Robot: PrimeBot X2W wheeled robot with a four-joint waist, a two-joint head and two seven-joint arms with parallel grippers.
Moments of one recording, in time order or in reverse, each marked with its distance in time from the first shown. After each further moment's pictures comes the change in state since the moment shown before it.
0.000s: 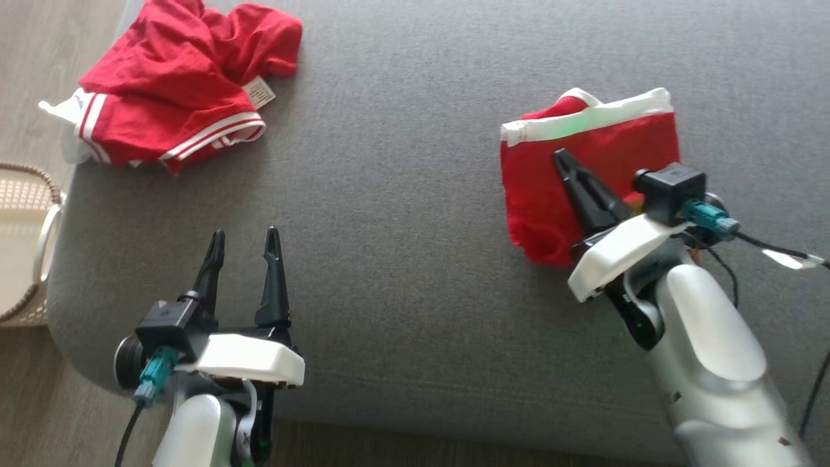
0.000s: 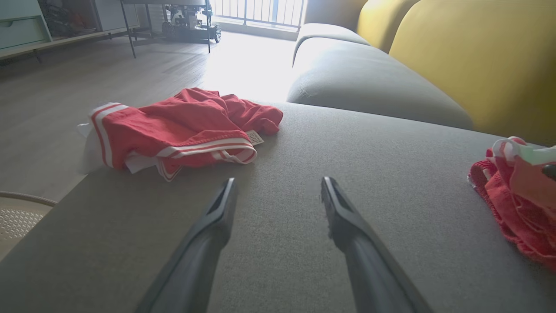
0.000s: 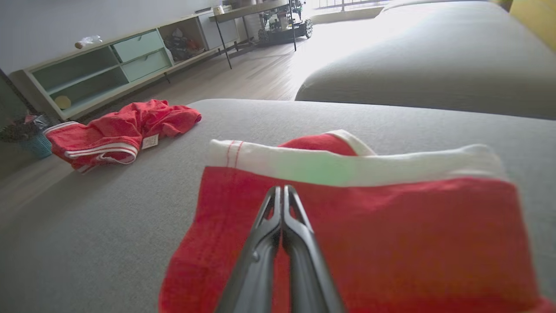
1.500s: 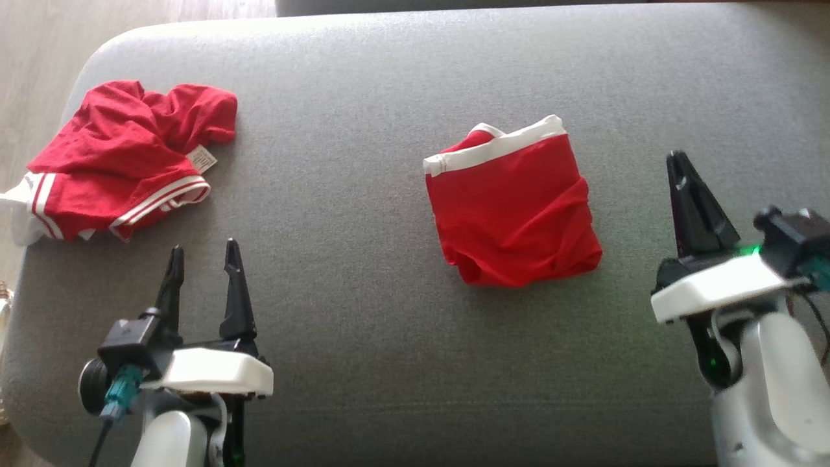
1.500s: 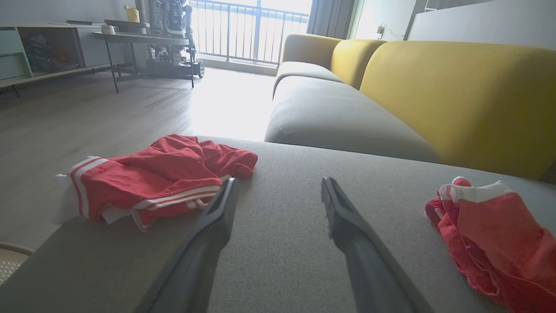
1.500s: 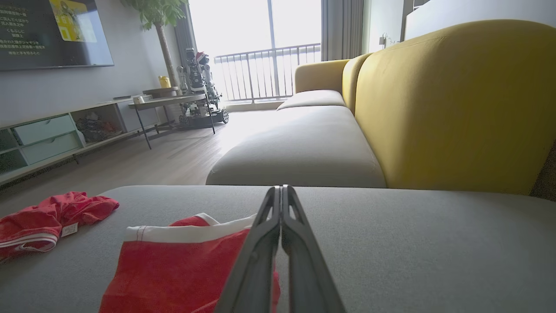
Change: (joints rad) left arm 0.051 0.001 0.096 -0.026 0.019 -0.010 0.000; right arm 0.212 0.003 -0.284 -0.307 -0.058 0.000 -0.040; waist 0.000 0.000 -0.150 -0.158
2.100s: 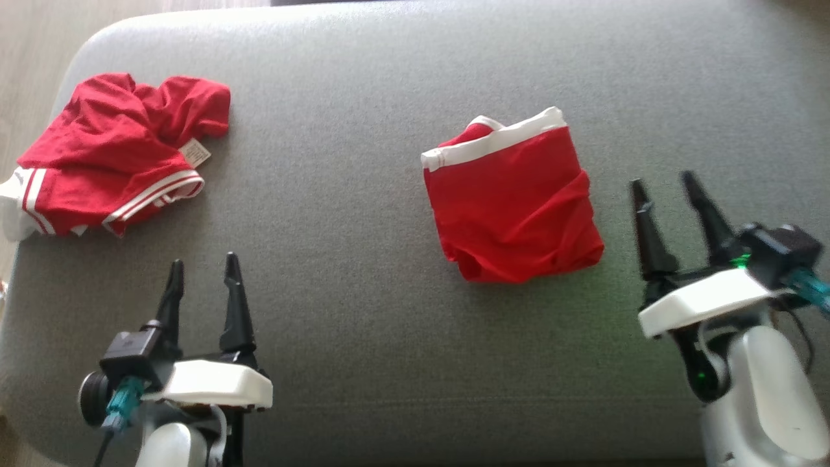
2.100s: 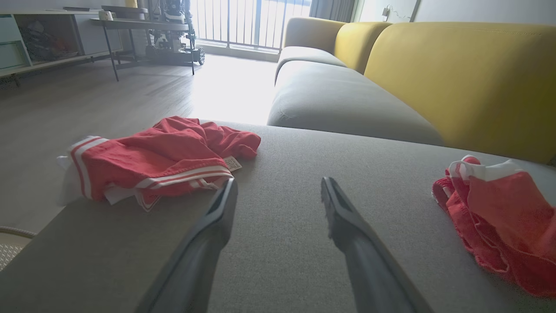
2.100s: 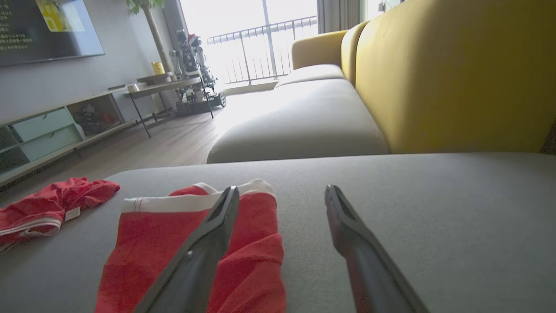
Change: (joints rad) left arm 0.035 0.000 0.012 -0.003 0.010 -0.001 0.000; right arm 0.037 0.004 0.002 0.028 0.039 0.000 -0.017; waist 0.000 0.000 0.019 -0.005
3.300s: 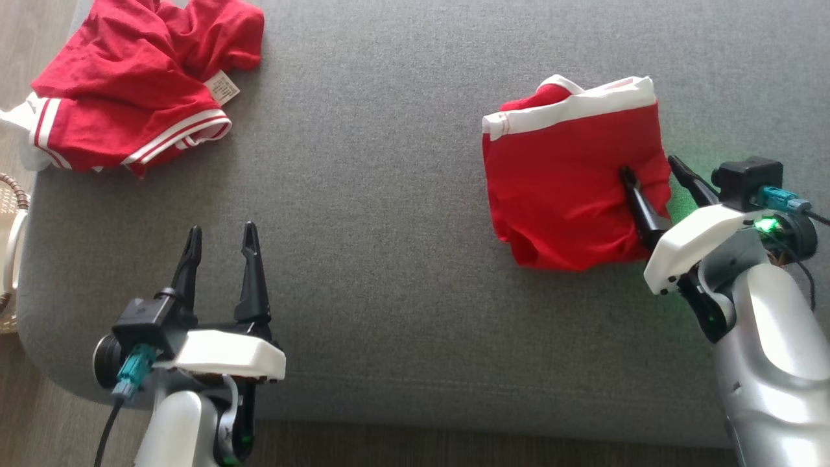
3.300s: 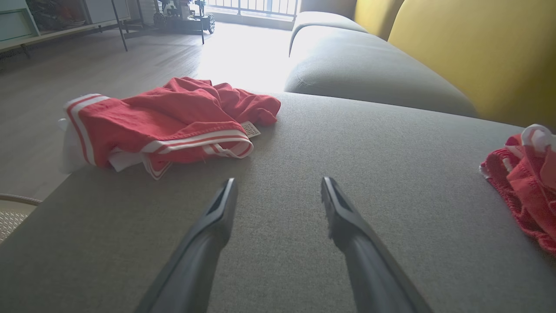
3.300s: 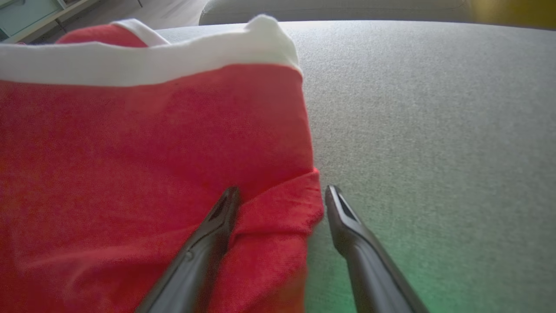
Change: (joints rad) left arm -0.090 -0.001 -0.043 0.036 -0.011 -0.017 0.000; right arm -0.235 -0.072 0.052 0.298 -0.048 0.000 0.225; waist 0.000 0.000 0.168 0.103
